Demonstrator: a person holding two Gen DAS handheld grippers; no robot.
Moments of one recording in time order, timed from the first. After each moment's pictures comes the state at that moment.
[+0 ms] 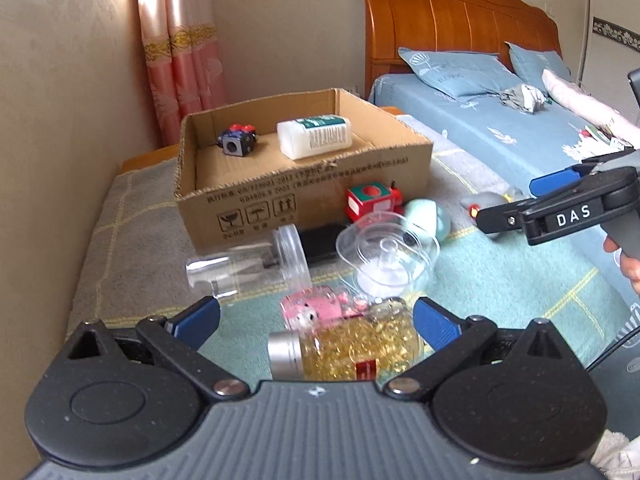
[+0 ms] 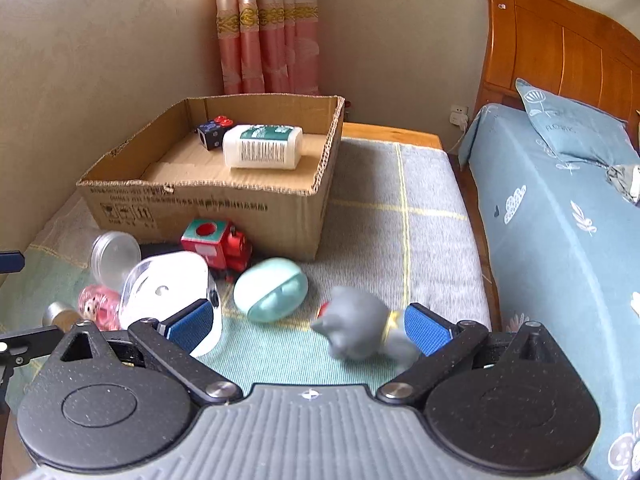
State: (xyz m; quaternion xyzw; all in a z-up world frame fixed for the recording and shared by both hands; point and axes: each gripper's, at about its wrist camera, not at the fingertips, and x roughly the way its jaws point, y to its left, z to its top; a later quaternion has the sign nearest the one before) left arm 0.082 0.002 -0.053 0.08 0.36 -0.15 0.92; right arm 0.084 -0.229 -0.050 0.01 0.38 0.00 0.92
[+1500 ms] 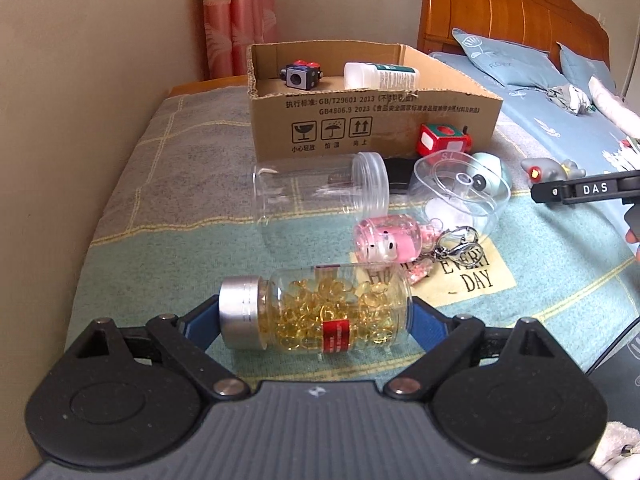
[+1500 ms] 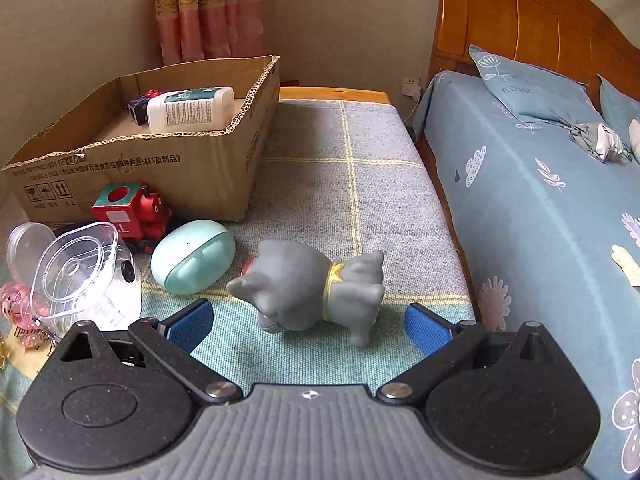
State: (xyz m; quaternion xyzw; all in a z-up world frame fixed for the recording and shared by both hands) left arm 0.073 0.049 -0.087 0.03 0.40 -0.09 0.91; right arm 0.110 -0.254 -0.090 0.03 0.40 -0.08 0.91
